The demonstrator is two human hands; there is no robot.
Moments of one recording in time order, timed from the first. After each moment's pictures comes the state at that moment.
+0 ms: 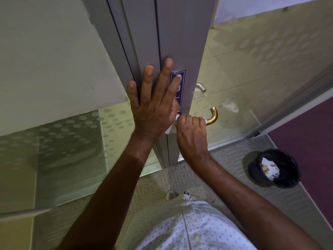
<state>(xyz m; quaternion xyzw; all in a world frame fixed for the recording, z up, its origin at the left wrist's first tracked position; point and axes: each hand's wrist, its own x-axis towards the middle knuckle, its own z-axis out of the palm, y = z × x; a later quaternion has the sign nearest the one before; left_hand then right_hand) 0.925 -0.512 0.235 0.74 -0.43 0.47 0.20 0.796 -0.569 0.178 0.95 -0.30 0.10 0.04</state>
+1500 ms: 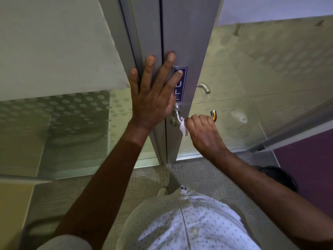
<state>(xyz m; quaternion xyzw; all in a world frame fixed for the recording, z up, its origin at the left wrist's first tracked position) 0.926 -0.509 0.233 0.75 -0.42 0.48 0.15 0.748 -0.644 0.165 0.99 -0.05 0.14 0.04</state>
